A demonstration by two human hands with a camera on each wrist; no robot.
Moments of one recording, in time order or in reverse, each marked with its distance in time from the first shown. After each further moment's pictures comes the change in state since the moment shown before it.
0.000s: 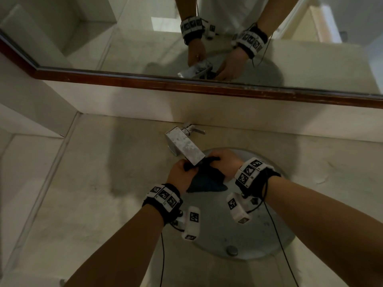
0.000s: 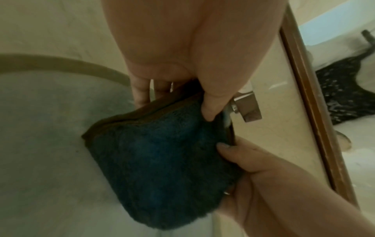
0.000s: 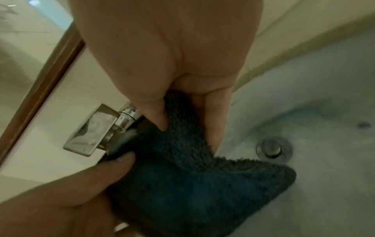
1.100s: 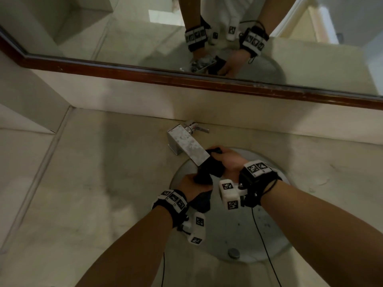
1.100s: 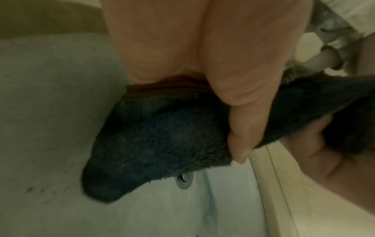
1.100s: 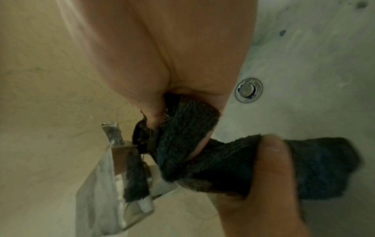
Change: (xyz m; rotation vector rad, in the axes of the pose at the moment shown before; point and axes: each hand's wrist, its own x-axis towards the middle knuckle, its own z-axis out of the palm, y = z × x) left_hand 0.008 -0.030 0.025 0.184 -0.279 -0.132; right_hand 0.013 -0.012 0.008 0.667 0.021 0.236
